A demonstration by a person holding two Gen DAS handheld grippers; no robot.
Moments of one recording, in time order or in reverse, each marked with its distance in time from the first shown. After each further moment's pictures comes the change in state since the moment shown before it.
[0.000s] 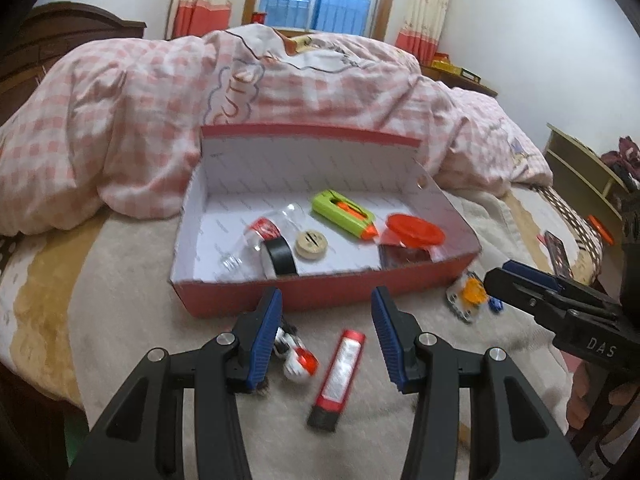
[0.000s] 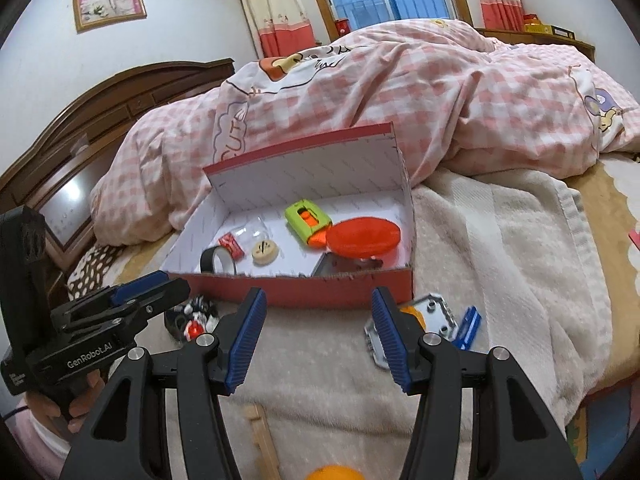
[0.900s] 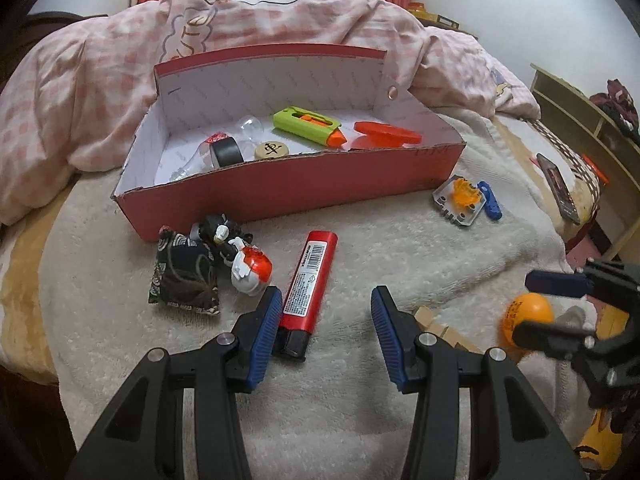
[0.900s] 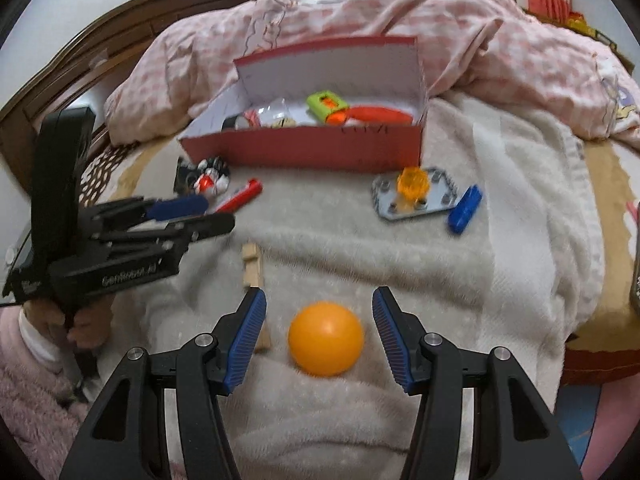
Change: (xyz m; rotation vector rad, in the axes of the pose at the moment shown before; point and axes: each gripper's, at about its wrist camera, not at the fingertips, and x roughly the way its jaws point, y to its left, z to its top) left arm 0.024 -0.022 -0.050 0.108 0.158 -0.017; right arm -0.019 0.006 -0.071 -0.153 0.257 0.018
